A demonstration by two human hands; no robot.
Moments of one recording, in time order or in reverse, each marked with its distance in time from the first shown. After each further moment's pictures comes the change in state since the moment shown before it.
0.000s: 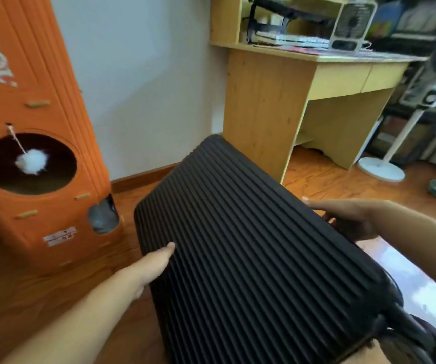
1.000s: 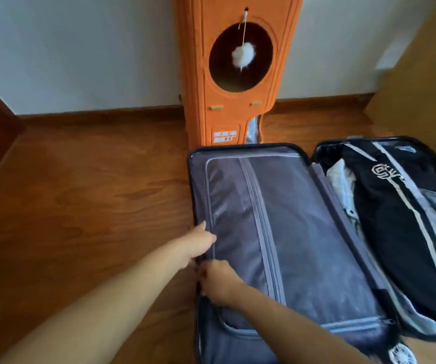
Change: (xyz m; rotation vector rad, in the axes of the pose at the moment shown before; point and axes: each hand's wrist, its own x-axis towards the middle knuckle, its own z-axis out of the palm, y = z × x) left_hand -0.059 -0.304 -0.171 -0.307 0.152 -0.185; right_hand -0.033 -0.010 0.643 -0.771 -0.344 -0.714
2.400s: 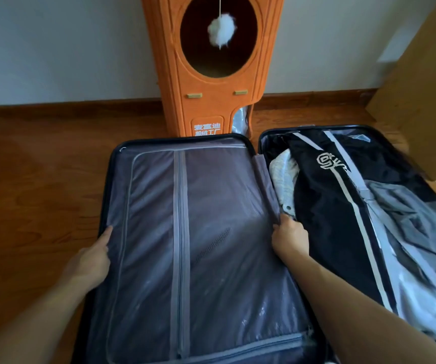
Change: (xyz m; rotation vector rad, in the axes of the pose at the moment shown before) left_hand 0.058 -0.091 -0.104 0.677 0.501 0.017; right_hand 0.067 0.201 -0.111 -0.010 0.640 0.379
